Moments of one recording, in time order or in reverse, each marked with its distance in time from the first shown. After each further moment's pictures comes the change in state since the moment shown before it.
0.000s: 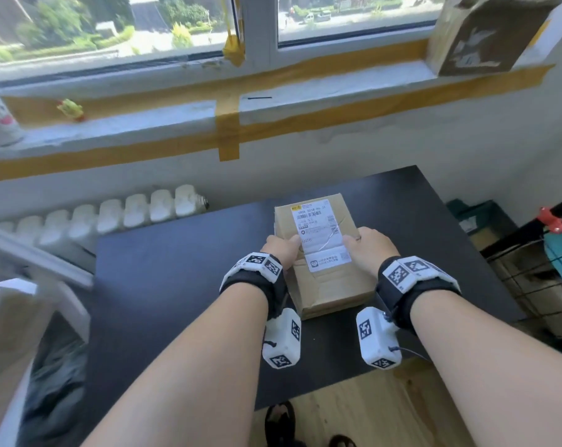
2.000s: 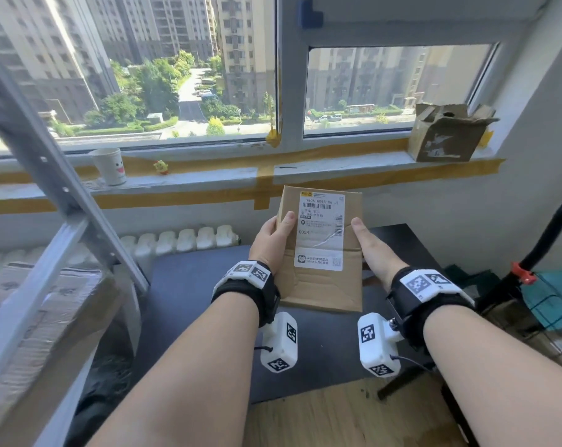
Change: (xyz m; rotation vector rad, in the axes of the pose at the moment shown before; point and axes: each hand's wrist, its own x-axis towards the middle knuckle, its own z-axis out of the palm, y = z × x) left_hand -0.110 -0.025 -0.072 -0.494 0.136 0.582; right_hand -0.144 -0.041 -0.060 0.644 -0.032 -0.166
